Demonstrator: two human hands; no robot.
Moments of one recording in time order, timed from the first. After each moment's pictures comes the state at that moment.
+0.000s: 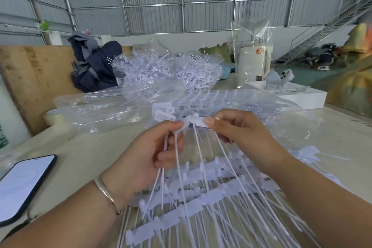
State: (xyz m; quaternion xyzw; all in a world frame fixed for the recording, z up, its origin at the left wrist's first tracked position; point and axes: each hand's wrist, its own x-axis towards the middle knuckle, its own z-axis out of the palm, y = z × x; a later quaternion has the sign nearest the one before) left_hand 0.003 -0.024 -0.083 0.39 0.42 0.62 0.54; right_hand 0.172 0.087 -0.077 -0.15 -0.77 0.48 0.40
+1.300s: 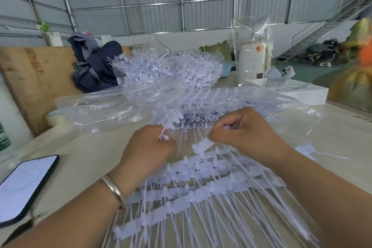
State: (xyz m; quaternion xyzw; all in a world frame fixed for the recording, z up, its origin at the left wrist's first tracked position) left_hand -0.013 -0.016 -0.097 0.47 0.77 0.42 0.04; right_hand 0.177 0.082 -0.072 -0.21 -0.81 0.40 0.37
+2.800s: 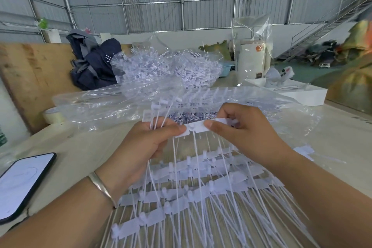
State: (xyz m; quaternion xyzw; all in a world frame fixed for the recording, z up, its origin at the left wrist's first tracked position) left_hand -0.005 -0.024 -0.082 0.44 0.60 0.60 0.30; right_hand 0.177 0.090 -0.076 -0.19 -0.84 0.26 0.43
